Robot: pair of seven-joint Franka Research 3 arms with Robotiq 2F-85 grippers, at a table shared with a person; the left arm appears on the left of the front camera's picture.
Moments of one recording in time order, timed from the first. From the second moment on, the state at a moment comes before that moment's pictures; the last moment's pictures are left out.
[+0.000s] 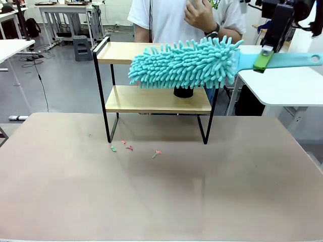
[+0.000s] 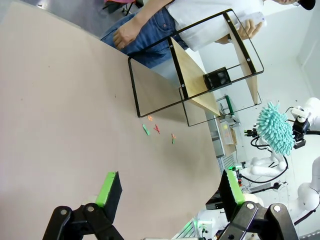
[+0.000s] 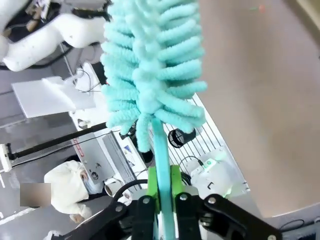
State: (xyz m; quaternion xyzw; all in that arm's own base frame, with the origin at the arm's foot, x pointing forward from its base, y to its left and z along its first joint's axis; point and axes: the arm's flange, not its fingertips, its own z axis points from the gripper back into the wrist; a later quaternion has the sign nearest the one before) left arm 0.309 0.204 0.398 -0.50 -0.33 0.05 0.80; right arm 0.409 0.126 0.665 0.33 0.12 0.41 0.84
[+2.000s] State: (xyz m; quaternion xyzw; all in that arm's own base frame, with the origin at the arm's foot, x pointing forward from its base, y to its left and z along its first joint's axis) left arm 0.309 0.204 0.398 -0.50 -0.33 0.05 0.80; right arm 0.230 -0.139 0.528 0.51 -0.15 0.01 0.85
